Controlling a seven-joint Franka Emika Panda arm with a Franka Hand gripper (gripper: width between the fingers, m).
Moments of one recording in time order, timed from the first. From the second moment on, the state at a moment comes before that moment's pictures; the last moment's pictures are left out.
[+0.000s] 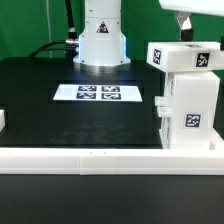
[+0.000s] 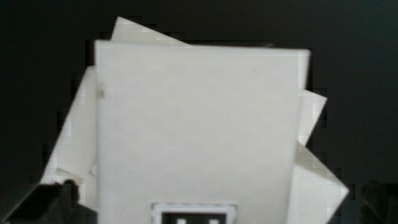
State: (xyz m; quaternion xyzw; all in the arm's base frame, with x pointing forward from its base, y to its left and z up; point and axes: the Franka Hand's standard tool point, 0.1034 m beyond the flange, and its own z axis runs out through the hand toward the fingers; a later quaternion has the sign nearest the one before) arm 0.591 0.126 0.175 -0.82 0.57 0.04 0.06
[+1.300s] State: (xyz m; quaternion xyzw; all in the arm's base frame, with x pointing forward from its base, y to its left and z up) arm 0.593 0.122 0.173 -1.00 -0.04 0.01 0.05
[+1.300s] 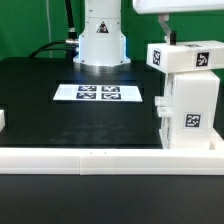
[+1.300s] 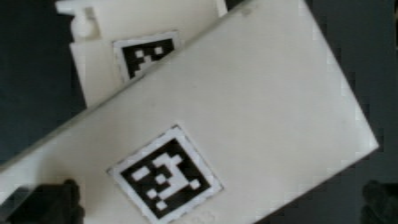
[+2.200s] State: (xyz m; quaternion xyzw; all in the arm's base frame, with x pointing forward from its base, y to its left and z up) arm 0.599 0.102 0.172 -0.87 -0.50 0.00 0.02
